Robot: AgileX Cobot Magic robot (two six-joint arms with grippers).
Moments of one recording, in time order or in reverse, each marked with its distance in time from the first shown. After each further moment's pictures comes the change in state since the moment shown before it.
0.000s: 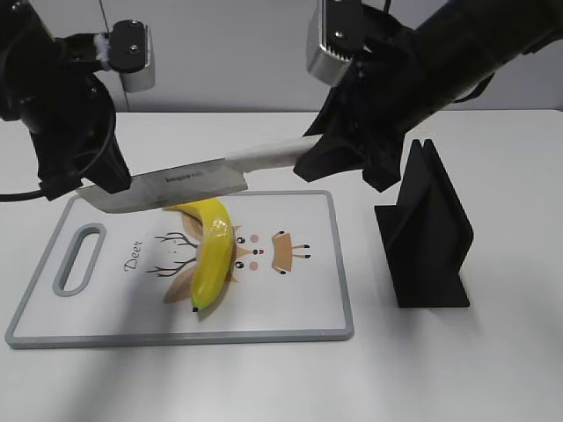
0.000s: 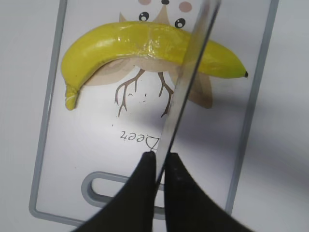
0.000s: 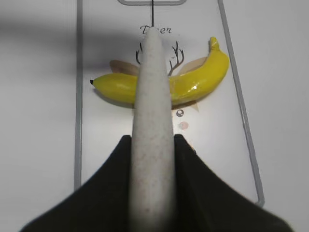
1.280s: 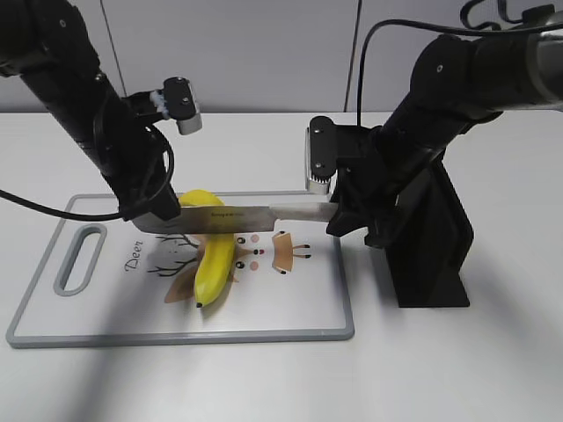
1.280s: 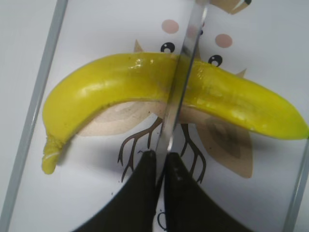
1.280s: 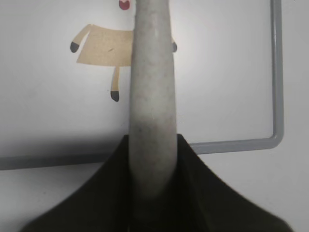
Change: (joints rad) left arm -0.004 0.260 -0.018 -0.122 -0.186 0.018; right arm 0.000 0.302 -0.012 -0.331 -0.226 0.061
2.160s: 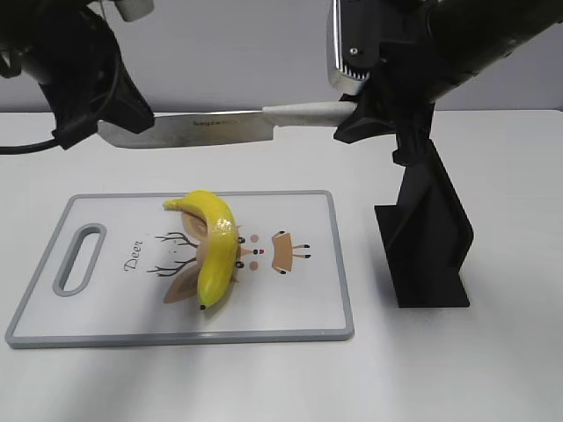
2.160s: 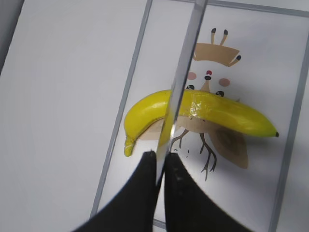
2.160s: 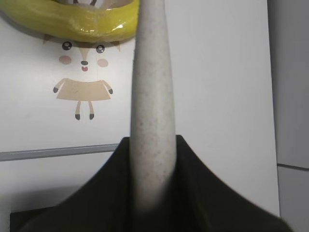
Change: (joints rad) left arm -0.006 -0.354 0.008 0.018 0.037 -0.002; right arm 0.007 -0.358 0.010 -0.004 0.028 -0.008
